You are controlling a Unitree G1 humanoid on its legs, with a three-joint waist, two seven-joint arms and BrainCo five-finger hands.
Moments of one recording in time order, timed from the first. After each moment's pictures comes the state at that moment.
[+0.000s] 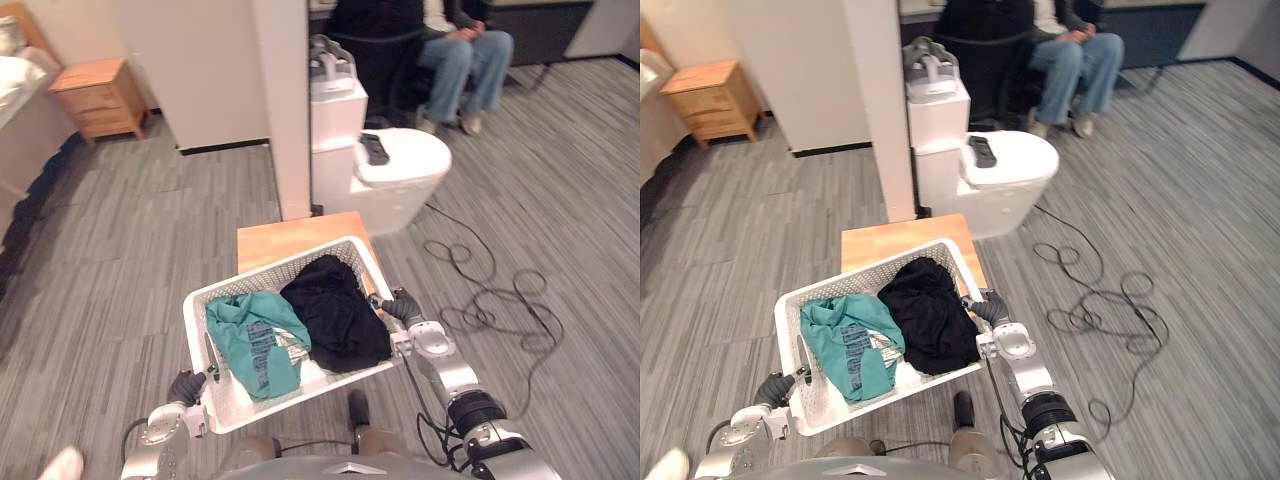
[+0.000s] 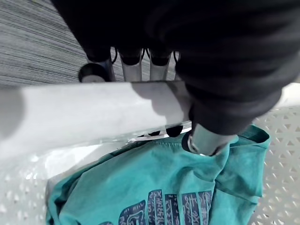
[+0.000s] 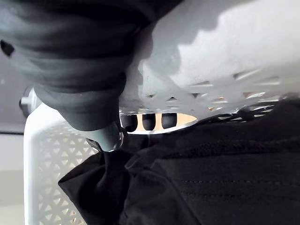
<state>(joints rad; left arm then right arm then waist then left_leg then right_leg) 0.18 0.27 -0.11 0.51 -0.46 0.05 0.06 -0.19 -0.25 0.14 0.53 0.11 0.05 -0.02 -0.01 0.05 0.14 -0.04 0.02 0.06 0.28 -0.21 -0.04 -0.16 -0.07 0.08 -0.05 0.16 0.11</state>
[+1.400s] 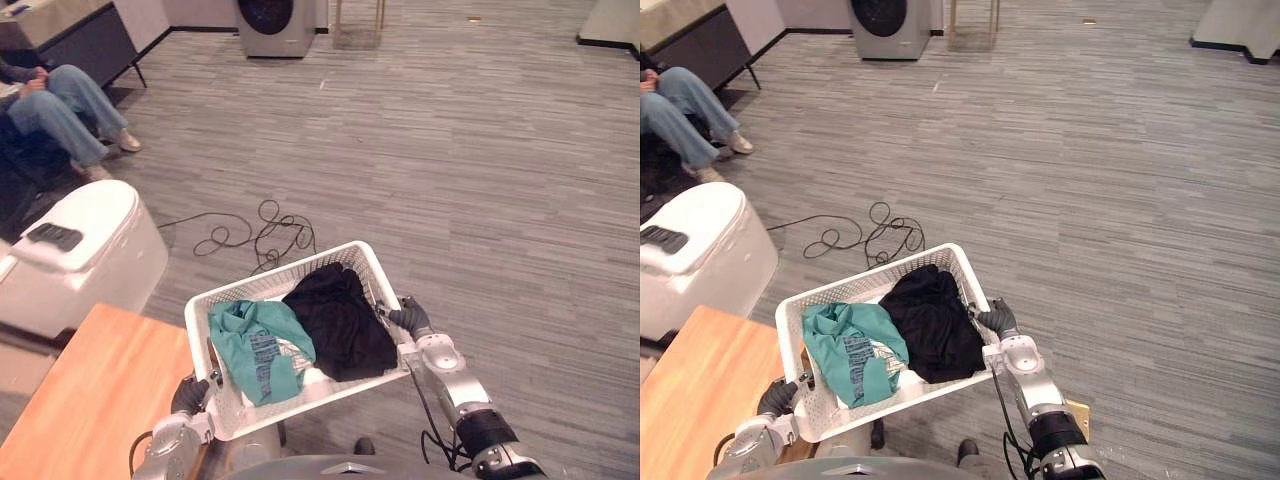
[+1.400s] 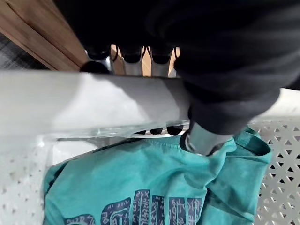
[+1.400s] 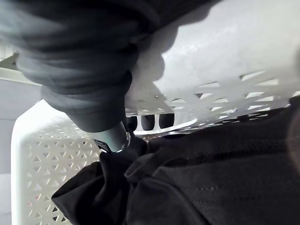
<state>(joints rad) 0.23 0.16 -0.03 0.50 -0.44 0.03 0.07 -0.13 -0.27 0.15 0.46 0.09 0.05 -0.03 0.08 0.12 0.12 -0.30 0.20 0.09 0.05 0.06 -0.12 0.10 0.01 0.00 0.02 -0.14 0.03</state>
